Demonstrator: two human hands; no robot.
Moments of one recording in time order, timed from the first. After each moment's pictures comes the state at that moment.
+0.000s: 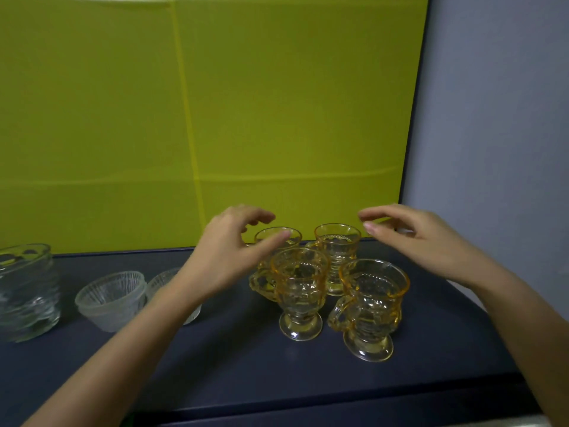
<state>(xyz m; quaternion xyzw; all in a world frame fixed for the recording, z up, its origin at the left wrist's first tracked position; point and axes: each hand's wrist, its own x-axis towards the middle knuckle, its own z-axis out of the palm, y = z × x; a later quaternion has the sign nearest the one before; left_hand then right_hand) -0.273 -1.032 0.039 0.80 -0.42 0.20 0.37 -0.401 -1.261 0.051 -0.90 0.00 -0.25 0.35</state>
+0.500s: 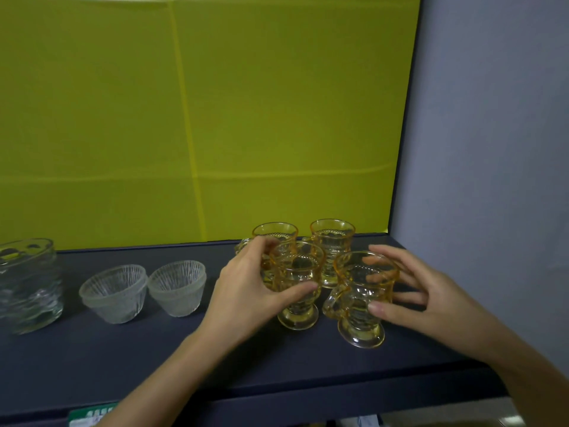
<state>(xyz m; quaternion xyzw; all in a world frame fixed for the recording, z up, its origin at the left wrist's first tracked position) -0.318 -1.039 -0.006 0.81 -0.37 0.18 0.42 -0.453 -1.247 -0.004 -0.87 -0.03 -0.19 0.45</state>
